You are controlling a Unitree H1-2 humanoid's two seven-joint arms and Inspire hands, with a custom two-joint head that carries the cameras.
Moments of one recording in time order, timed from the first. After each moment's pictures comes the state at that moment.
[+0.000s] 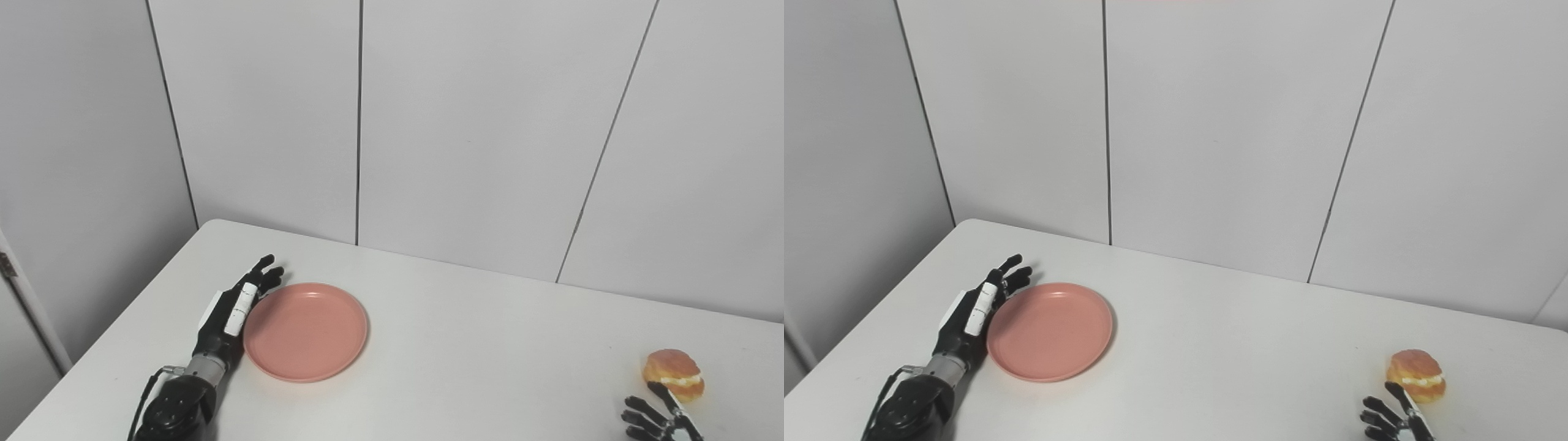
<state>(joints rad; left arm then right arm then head) -0.41 0.35 0.17 0.51 -0.21 -0.18 -0.17 -0.07 -0.16 -0.06 0.12 0.07 -0.21 0.14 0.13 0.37</state>
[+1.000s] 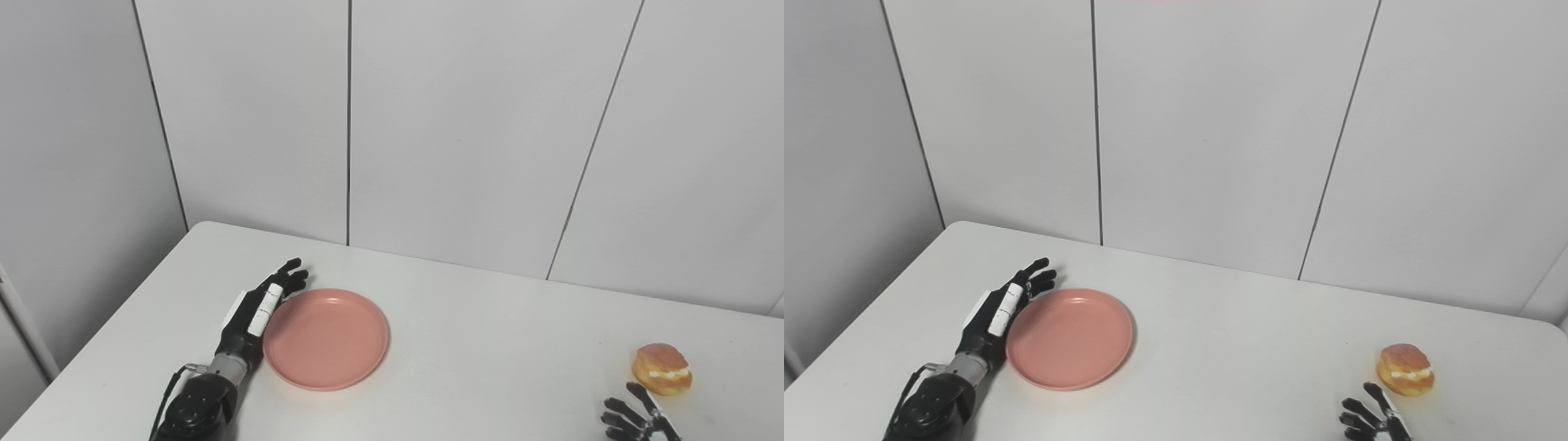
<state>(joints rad) -0.44 0.30 0.09 0.49 -0.19 -0.13 -0.16 -0.01 -0.13 -0.03 0.04 0.04 -0.16 0.12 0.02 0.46</state>
